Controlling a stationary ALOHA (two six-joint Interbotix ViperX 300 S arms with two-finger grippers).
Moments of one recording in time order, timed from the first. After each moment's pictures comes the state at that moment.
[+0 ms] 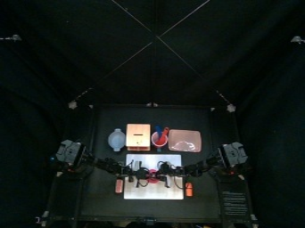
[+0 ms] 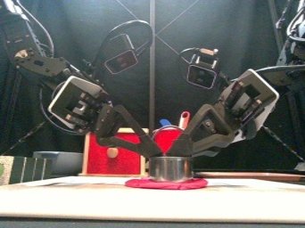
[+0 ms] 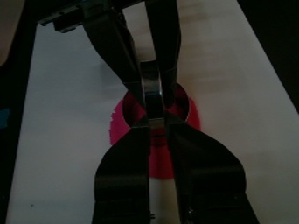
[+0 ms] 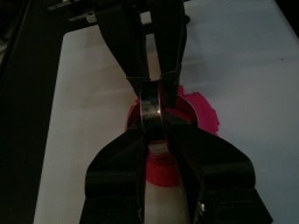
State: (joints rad) left arm -0.25 0.31 0.78 -0.34 -0.37 0.31; right arm 0.18 0.25 0.87 0.24 -0.50 0.07
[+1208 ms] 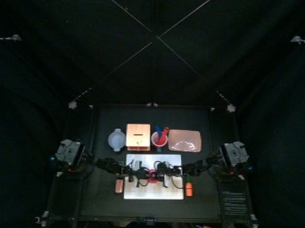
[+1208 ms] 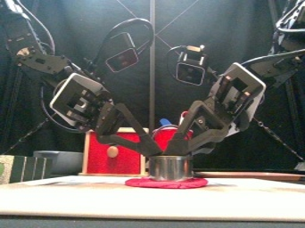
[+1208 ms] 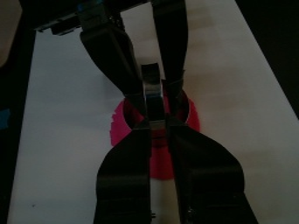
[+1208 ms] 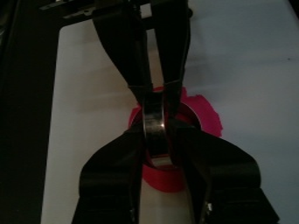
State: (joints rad) left arm -0.25 0.27 0.78 -0.34 -0.36 0.31; right arm 0.17 0.22 0.80 0.23 -0.35 0.08
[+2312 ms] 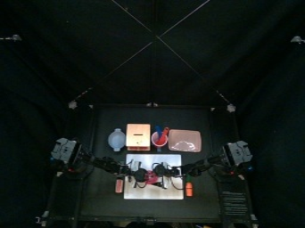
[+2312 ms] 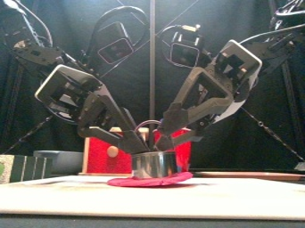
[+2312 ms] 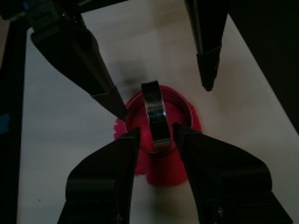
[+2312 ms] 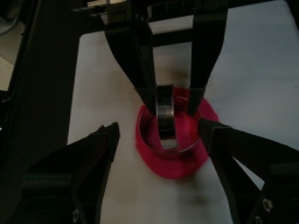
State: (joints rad) left arm -0.24 0.18 0.79 -0.27 -0.31 0.33; right arm 0.19 0.15 0.73 0.19 -0.31 0.08
